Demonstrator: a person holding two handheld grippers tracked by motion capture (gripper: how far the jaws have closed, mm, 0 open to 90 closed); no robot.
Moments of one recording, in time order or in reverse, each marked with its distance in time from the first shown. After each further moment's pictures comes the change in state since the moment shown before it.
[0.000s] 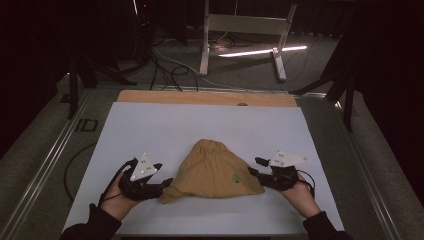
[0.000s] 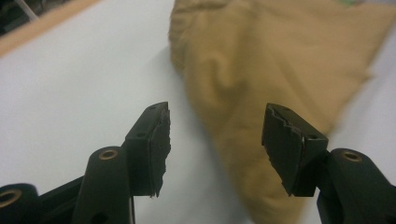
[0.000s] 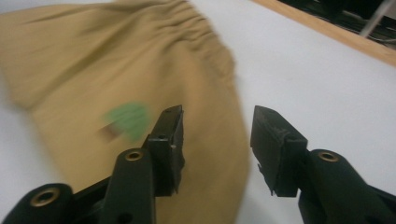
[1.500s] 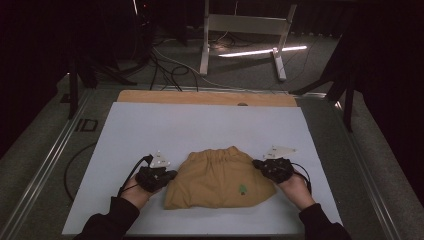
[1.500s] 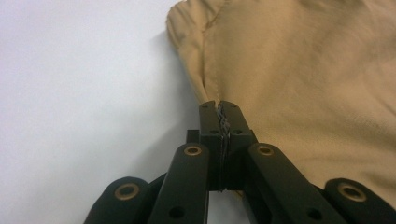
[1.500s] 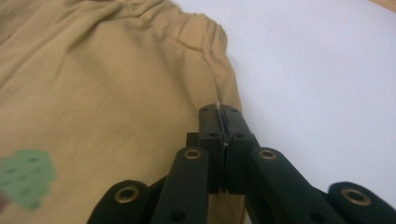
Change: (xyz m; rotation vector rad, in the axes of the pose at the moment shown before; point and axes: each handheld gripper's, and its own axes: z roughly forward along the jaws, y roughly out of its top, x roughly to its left) left arm 0.004 -0.008 0.051 0.118 -0.078 -0.095; right arm -0.022 -0.014 0.025 0.161 -0.042 0.017
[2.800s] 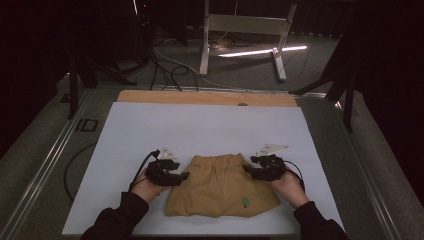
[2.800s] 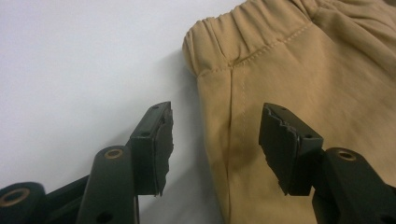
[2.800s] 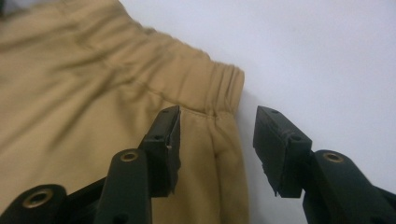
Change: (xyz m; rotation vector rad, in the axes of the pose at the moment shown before) left arm 0.005 0.017 0.031 -0.019 -0.064 -0.127; right arm 0.006 0.011 0.022 0.032 0.042 0.056
